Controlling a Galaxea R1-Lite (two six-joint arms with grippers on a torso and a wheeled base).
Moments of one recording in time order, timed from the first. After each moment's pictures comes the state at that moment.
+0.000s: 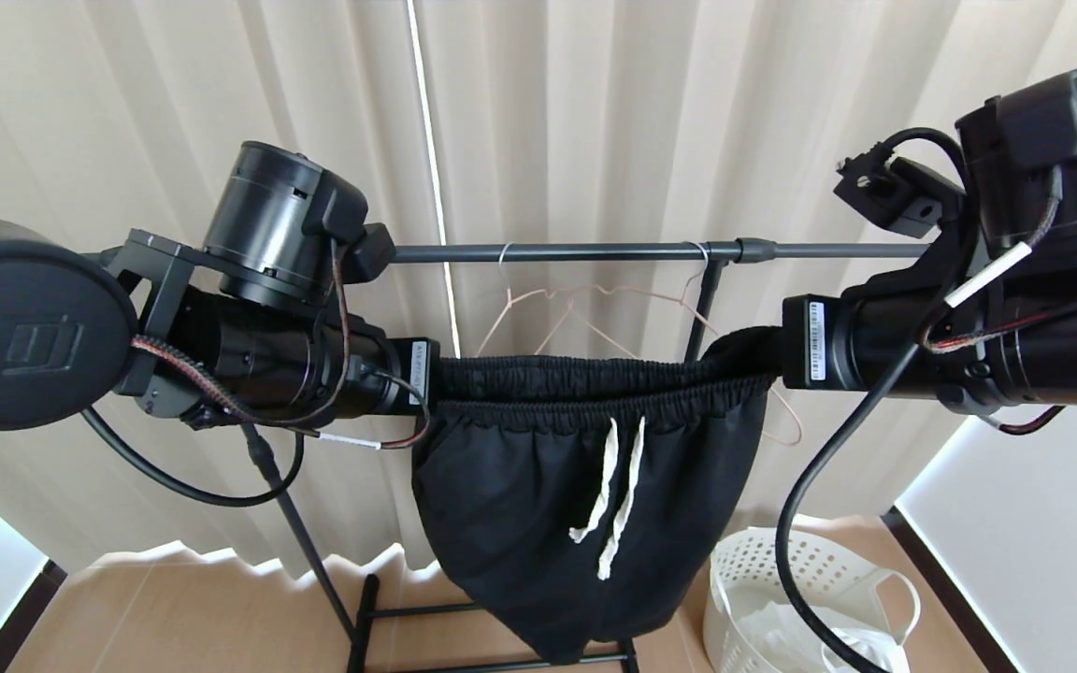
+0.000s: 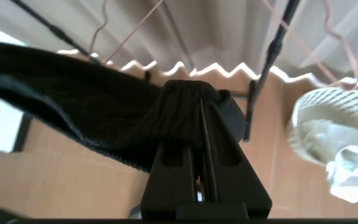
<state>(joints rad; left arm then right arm) -0.56 1.68 -1.29 0.29 0.14 -0.31 0.62 1.55 -1.30 0.33 -0.17 0.46</state>
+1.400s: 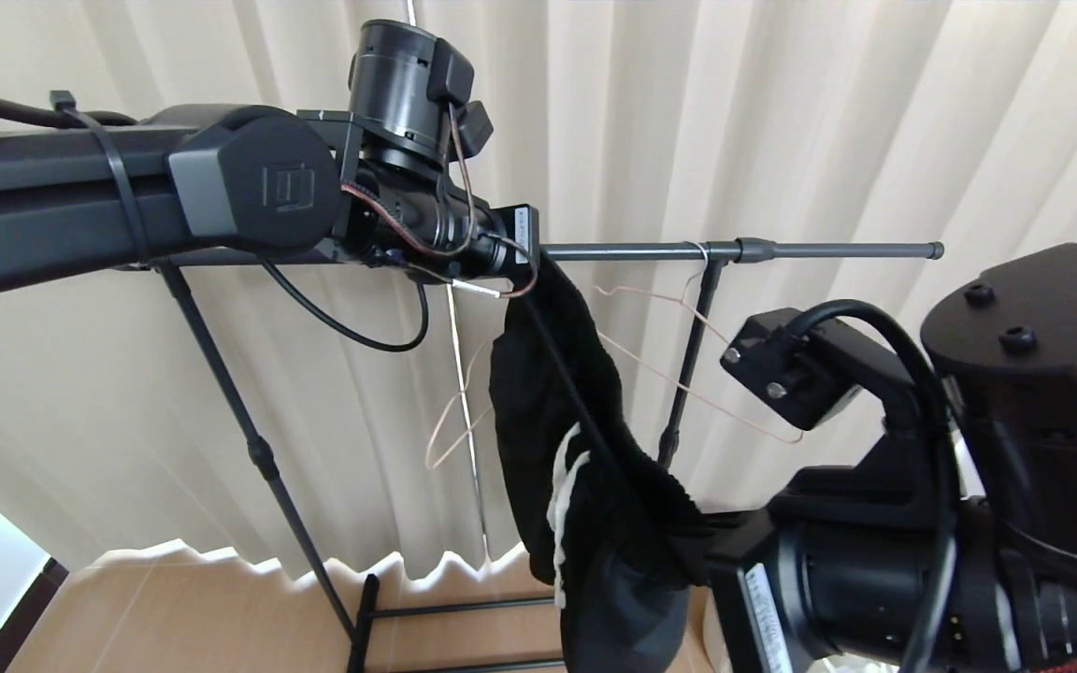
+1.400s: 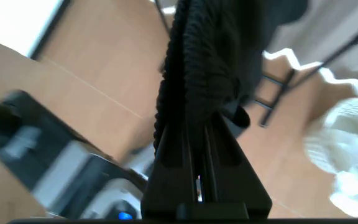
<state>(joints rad) -0.56 2.04 -1.97 0.38 0.03 -0.25 1.09 1.51 -1.09 0.24 -0.26 0.48</state>
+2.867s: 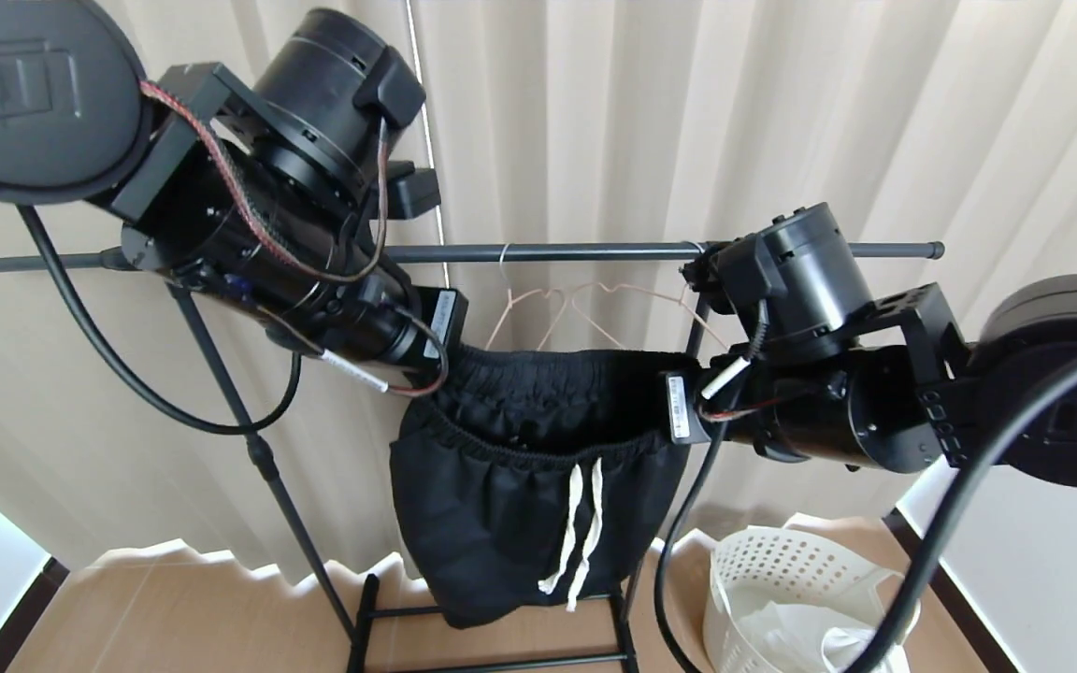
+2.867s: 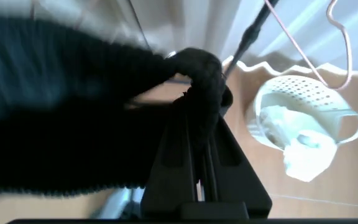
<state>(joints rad) -0.63 1.82 -1.82 0.87 0.15 -0.25 0.74 1.79 -1.31 0.22 -0.44 0.46</state>
